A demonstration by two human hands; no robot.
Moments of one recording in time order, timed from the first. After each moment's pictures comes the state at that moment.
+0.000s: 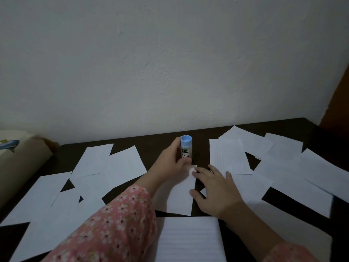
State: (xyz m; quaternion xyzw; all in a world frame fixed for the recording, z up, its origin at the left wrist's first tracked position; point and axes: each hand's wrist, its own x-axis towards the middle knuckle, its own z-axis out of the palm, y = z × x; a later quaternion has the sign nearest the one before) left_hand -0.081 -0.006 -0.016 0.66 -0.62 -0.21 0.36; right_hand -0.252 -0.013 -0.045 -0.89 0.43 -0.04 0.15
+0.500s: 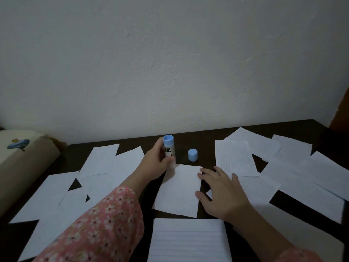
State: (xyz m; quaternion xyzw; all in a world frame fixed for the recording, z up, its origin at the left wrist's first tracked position) left_hand -0.033 0.009 -0.019 0.73 -0.55 -0.18 0.36; right_hand -0.252 -0.011 -0.044 -0.89 0.43 -0.04 0.15
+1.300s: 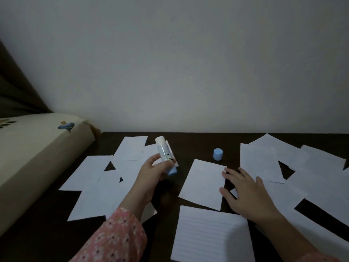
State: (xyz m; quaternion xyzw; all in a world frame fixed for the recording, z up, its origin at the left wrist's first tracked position) left_hand -0.031 0.111 -0.008 0.66 -0.19 -0.39 0.61; right_hand -0.253 -0.007 -0.050 -0.89 0.43 -0.07 0.13
